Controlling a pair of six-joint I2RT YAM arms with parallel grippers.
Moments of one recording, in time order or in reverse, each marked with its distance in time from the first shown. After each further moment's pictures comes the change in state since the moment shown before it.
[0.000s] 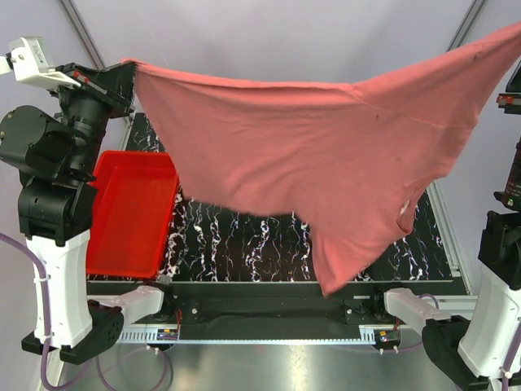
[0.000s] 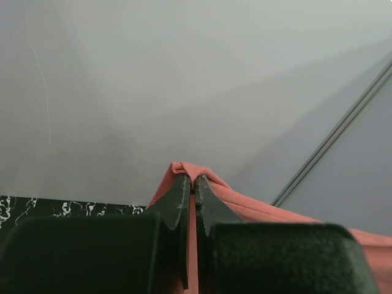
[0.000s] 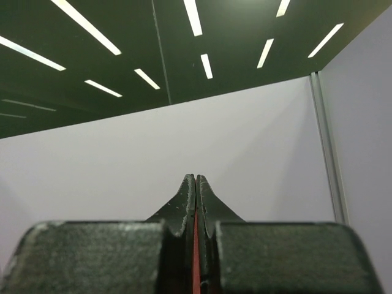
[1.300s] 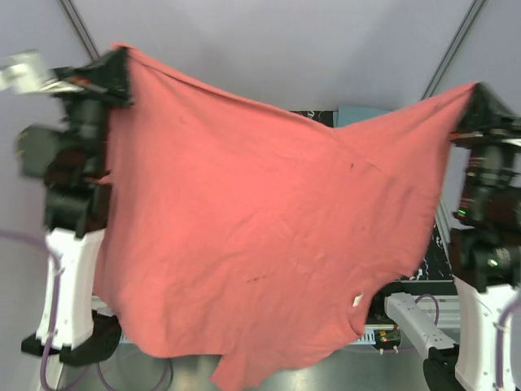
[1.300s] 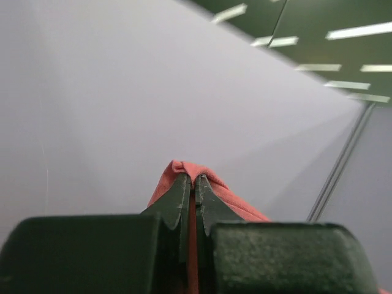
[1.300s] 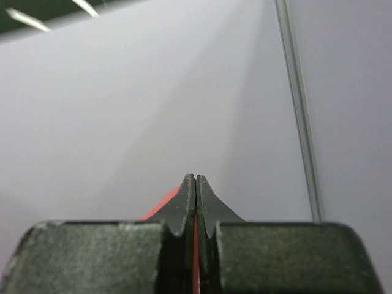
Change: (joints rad) left arm 0.000 -0.093 -0.224 0.457 -0.060 0.056; right arm 0.001 -0.223 -0.438 0.057 0.115 0.020
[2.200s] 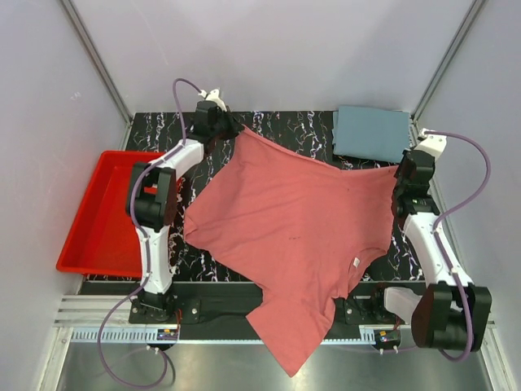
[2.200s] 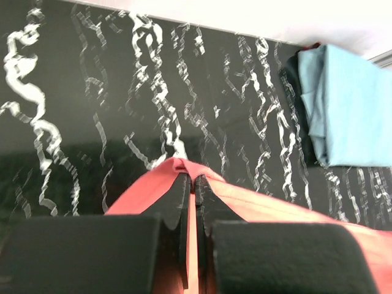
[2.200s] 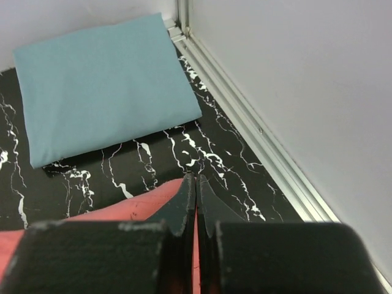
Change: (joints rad) left arm -0.029 1.067 -0.144 0.186 0.322 -0.126; right arm -0.193 0.277 -0.818 0.126 0.188 -0.045
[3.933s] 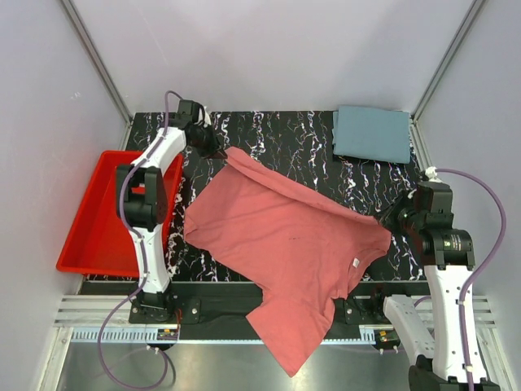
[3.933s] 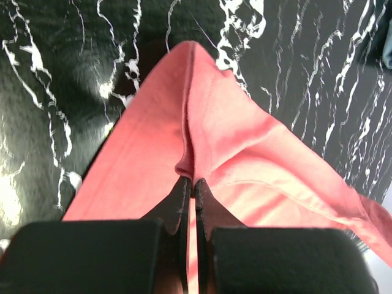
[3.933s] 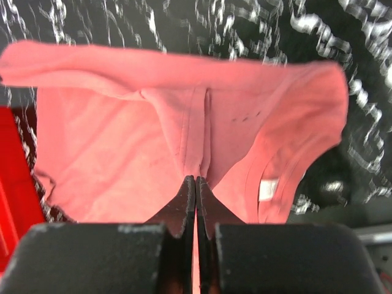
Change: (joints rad) left arm 0.113 0.008 0.176 -0.754 0.191 0.066; right arm 0.043 -0.373 0.242 -1.075 -0.518 0.457
